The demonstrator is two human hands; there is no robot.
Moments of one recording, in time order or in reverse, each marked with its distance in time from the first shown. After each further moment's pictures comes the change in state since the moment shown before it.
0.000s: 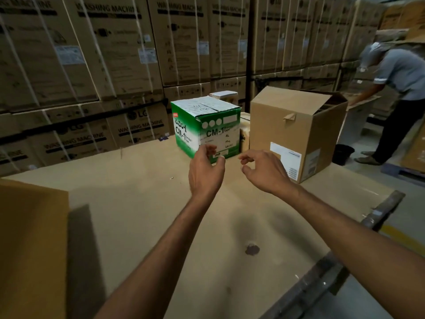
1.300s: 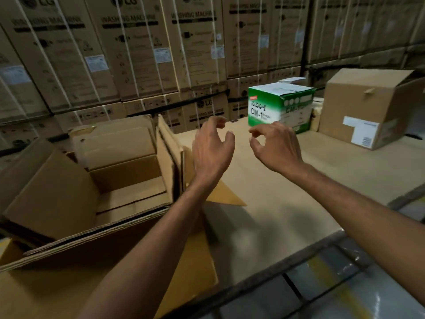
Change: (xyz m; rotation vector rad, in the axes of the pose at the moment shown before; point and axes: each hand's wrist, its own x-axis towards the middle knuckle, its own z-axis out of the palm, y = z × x) left_hand -0.151 -0.040 -0.455 0.252 0.155 0.231; right_hand -0.216 -0.405 0.060 -0.031 0.305 -0.256
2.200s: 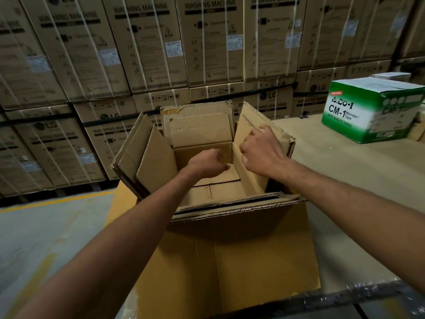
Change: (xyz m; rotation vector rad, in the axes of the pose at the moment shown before) left_hand 0.025 -0.229 -0.195 0.472 -0.676 -0.287; right_hand 0.012 -0.248 0.156 -0.388 -0.318 -0.557
